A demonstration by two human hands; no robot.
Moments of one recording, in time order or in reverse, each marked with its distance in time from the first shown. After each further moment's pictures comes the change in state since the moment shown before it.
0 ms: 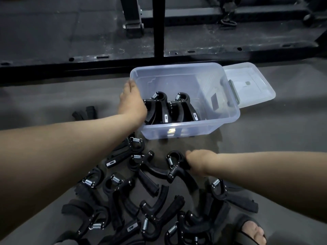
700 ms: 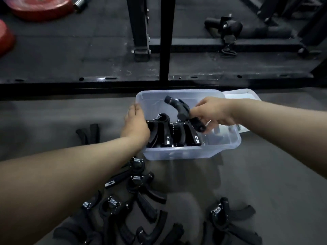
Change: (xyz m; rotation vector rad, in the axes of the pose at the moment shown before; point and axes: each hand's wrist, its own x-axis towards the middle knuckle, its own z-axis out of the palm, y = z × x) left_hand 0.003 0.000 -0.001 0.007 -0.026 -0.008; right_hand -0.051 0.051 -0.211 1.016 0.179 0.062
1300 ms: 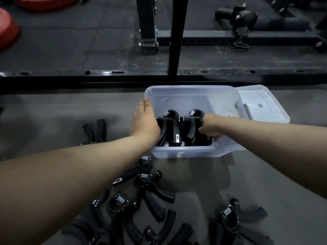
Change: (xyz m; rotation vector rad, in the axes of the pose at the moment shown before) left_hand -0.001 -0.003 0.000 -0.026 0.008 0.037; right_hand 0.070 0.036 0.049 -0.502 0.118 0.213
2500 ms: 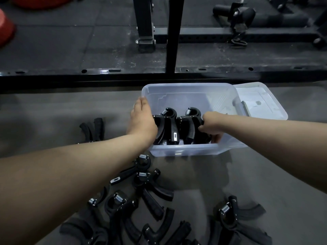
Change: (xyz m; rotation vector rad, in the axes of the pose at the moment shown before) left_hand 0.000 0.000 0.000 -0.024 0.000 -0.007; right_hand 0.004 0.015 -0.002 0.006 0.025 -0.040
